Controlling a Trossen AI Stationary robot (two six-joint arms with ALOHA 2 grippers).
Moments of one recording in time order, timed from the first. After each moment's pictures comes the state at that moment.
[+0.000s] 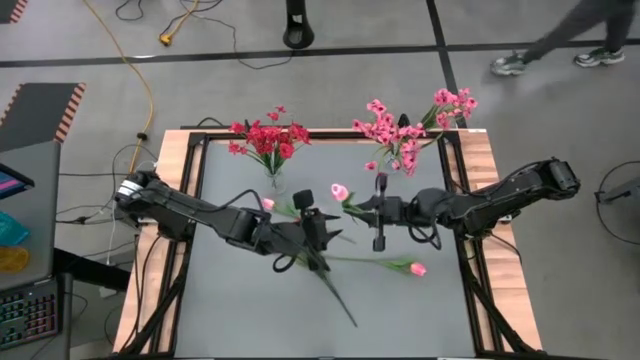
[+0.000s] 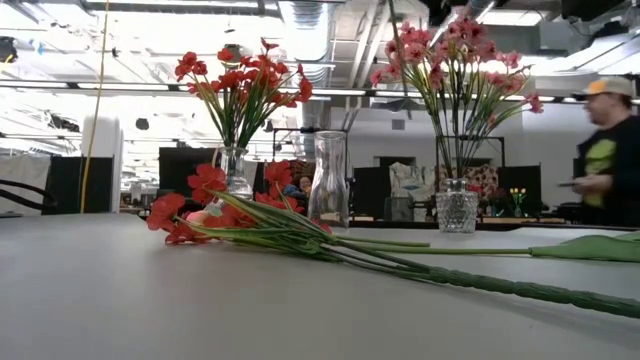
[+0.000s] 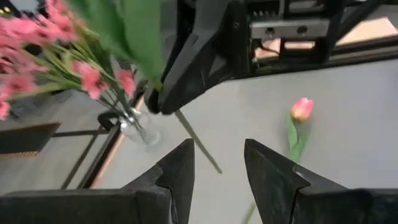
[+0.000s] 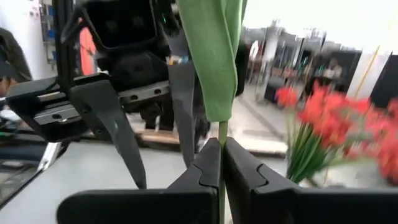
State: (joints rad) left arm -0.31 1.65 1.41 -0.24 -0.63 0.05; right arm 0.19 1.20 0.66 0.64 0.27 -0.17
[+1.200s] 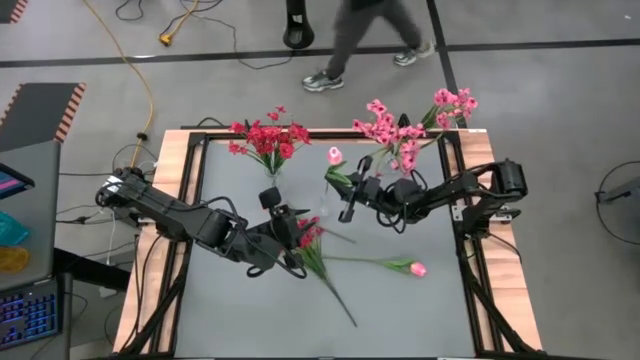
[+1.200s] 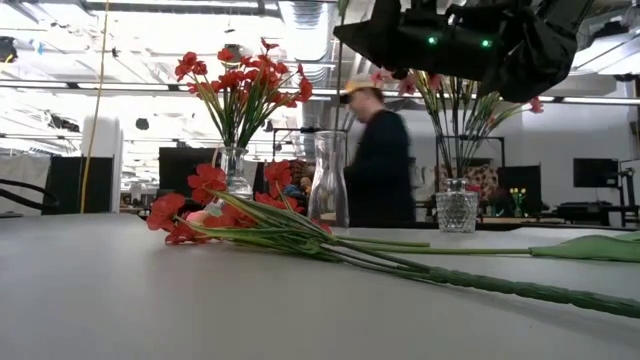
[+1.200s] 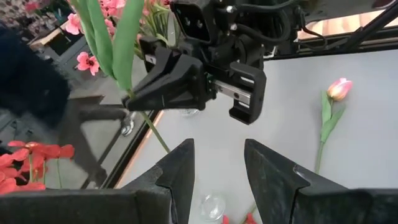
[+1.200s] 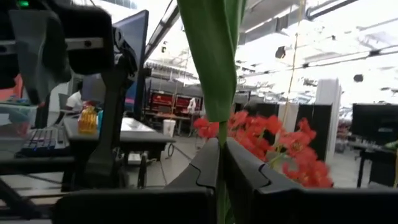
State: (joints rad) left arm -0.42 1.51 1.41 -0.54 -0.87 -0.14; right arm -0.04 1.67 0.66 1.43 0.26 -0.24
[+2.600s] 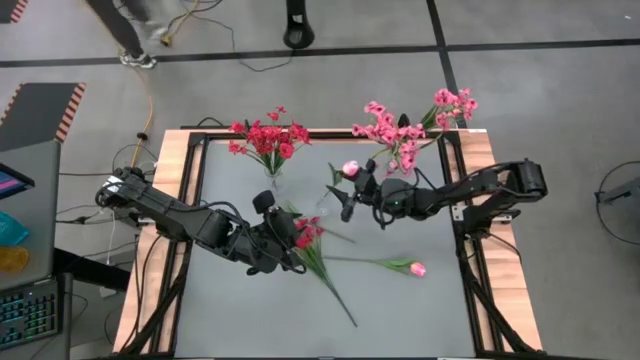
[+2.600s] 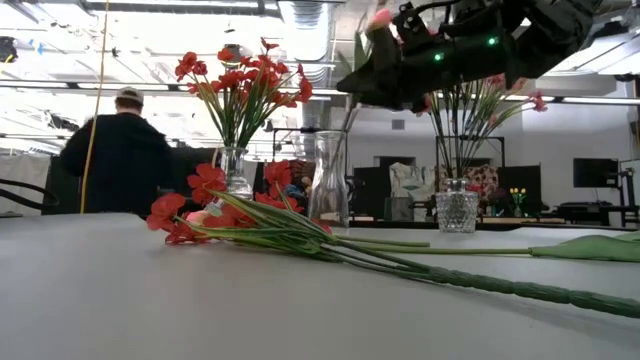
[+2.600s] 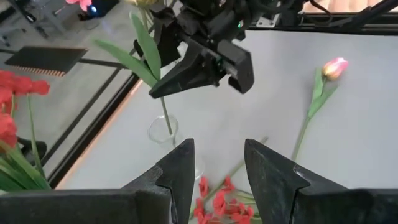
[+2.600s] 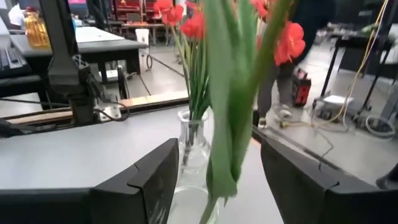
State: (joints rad) left arm -0.42 1.52 1.41 -0.73 -0.81 -0.43; right arm -0.03 1.52 0.66 0.82 0.45 0.01
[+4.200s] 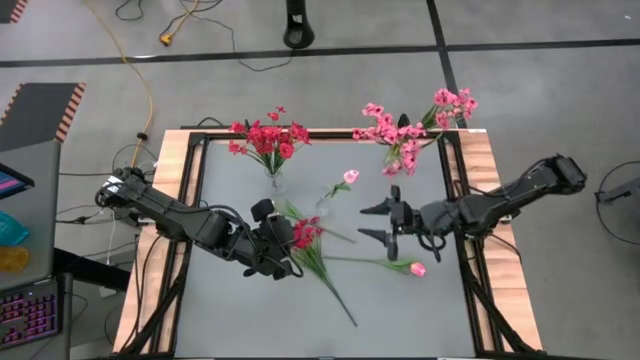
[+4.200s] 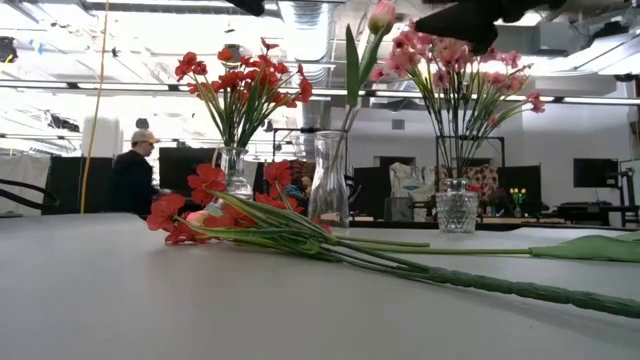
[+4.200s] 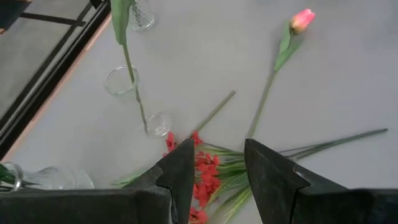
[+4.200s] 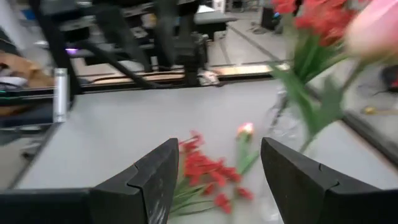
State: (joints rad) left arm -0.42 1.52 1.41 -0.85 -0.61 -0.54; right arm 0.32 1.05 0.66 0.17 0.45 0.13
